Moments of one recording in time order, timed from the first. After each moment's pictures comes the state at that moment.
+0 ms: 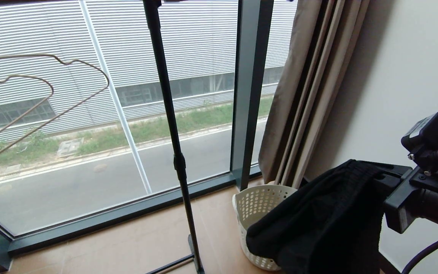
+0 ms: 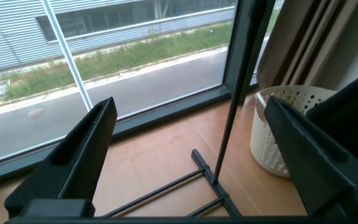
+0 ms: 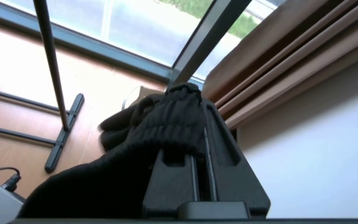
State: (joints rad) left arm 0.00 0.00 0.00 0.02 -0.08 0.03; right arm 0.66 1.20 -0.66 -0.22 -0.30 -0.32
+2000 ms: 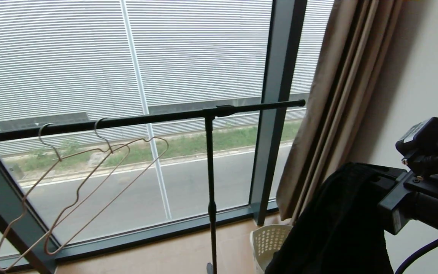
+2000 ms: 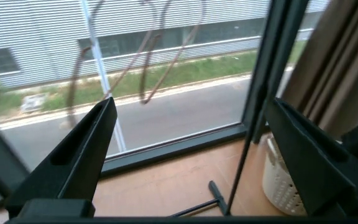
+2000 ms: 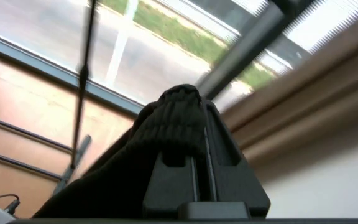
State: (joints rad) left arm 0.00 0.00 0.00 0.02 -0.07 0.03; right arm 0.66 1.21 -0.62 -0.29 -0.30 -0.32
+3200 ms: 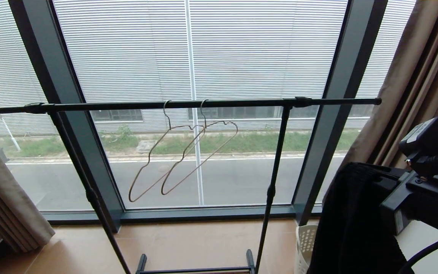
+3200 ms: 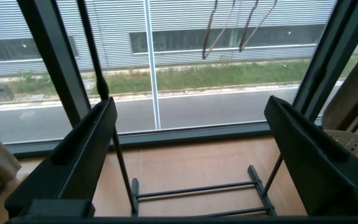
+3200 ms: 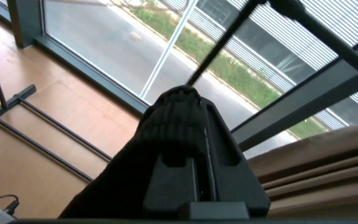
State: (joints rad) left arm 0.00 0.00 0.00 0.02 -0.07 0.03; right arm 0.66 1.21 -0.62 -0.29 -0.31 -0.32
